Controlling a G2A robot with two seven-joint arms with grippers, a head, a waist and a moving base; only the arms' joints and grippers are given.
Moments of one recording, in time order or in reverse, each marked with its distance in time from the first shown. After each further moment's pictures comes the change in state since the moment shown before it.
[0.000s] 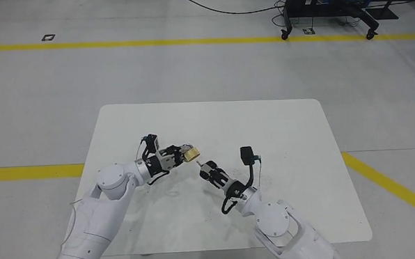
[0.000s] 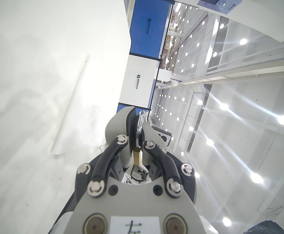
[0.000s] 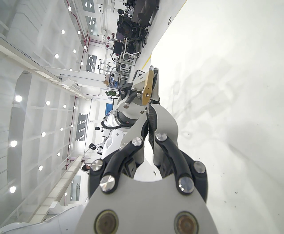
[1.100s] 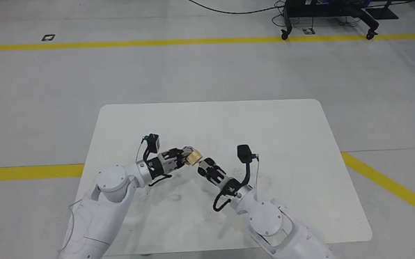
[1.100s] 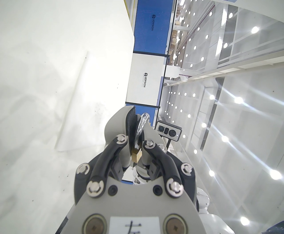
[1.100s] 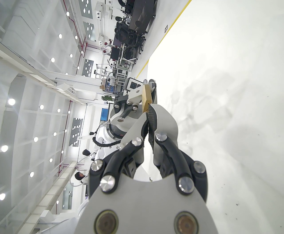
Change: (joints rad) left arm 0.026 0.013 0.003 -0.070 0.089 -0.016 0.003; right arm 0.024 -0.028 -0.027 0.021 -0.047 0.027 -0.053
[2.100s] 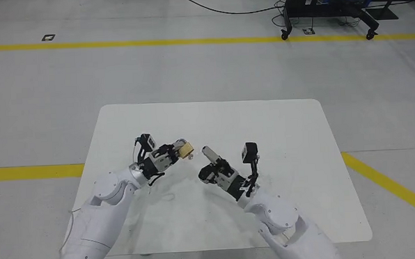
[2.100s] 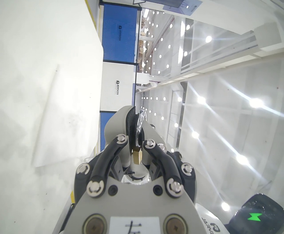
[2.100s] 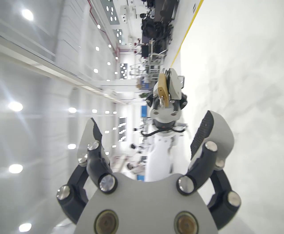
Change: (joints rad) left arm 0.024 -0.018 -0.025 0.089 -0.232 -0.230 -0.019; right arm -0.054 -0.017 0.130 -0.022 0.548 -0.137 0.190
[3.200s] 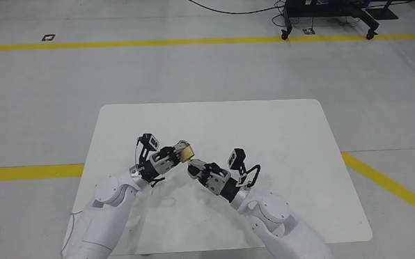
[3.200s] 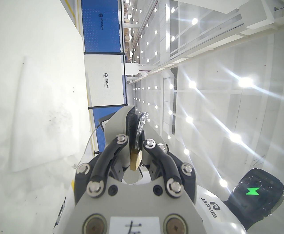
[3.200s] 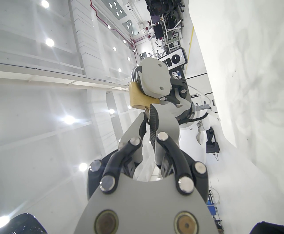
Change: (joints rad) left arm 0.018 -0.006 -0.003 -0.015 -0.023 -0.074 -0.057; right arm 0.059 -0.024 -0.078 0.109 0.139 -0.023 0.024
